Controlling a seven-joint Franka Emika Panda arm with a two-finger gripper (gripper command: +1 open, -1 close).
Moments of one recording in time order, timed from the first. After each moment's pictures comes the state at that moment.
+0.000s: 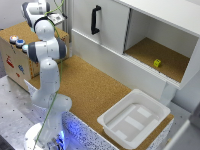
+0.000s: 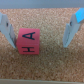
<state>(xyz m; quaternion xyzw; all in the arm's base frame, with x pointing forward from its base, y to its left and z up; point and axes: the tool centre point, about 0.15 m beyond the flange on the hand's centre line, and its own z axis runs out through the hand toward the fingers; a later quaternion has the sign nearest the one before) 0.345 0.468 0.436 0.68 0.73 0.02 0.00</state>
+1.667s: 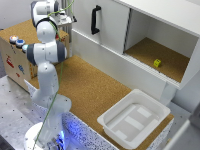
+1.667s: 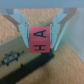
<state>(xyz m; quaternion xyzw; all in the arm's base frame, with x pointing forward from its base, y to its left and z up) 0.371 0.331 0.459 0.89 0.44 0.02 0.06</state>
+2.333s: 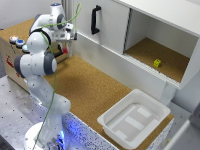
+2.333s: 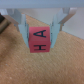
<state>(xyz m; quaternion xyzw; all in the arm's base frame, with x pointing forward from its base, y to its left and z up) 0.336 0.181 0.405 0.97 0.21 0.03 0.06</state>
